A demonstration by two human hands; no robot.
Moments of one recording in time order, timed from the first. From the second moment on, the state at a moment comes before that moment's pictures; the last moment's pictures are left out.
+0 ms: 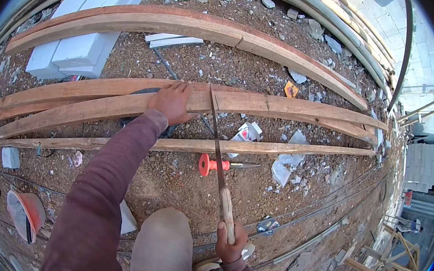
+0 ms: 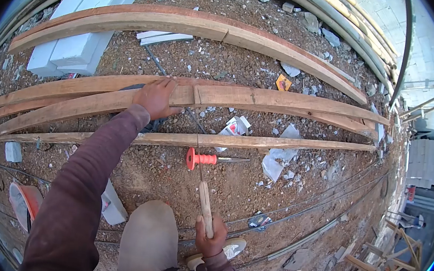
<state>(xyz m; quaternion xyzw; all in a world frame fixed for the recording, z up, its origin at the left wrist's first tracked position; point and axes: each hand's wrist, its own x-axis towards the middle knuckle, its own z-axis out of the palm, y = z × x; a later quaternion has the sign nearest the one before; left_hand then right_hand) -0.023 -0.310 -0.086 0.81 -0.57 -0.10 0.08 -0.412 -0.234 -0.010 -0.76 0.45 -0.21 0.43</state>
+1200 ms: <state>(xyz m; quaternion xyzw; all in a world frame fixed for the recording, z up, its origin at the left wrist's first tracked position) -0.025 -0.314 -0.081 0.81 -0.57 -0.10 0.08 -0.439 -0.217 -0.011 -0.70 0.48 -0.22 0.49</state>
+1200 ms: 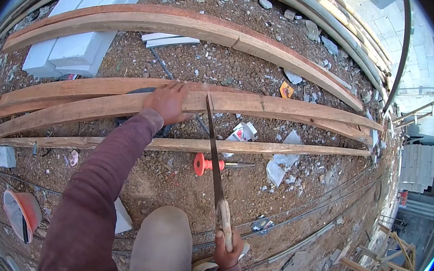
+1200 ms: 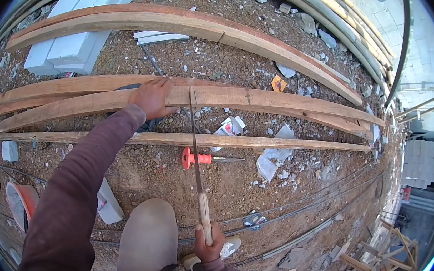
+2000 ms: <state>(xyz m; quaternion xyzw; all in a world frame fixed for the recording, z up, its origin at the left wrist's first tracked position) -0.024 -0.313 -0.080 0.81 -0.57 -0.12 0.07 -0.395 -0.252 -0.040 -0.71 0.48 -0.21 0.48</state>
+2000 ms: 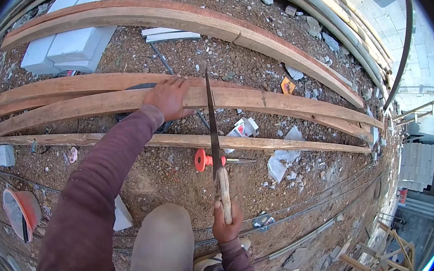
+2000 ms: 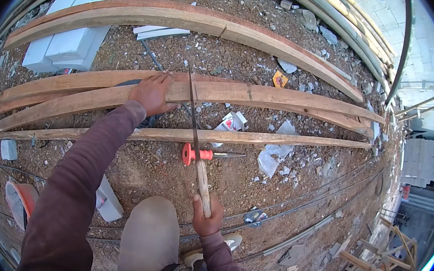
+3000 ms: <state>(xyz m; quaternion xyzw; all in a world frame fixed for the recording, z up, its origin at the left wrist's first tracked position) -0.025 -0.311 -0.082 0.82 -0.56 -0.11 0.05 -0.448 -0.206 -0.028 -0.69 0.49 -0.19 0.49</state>
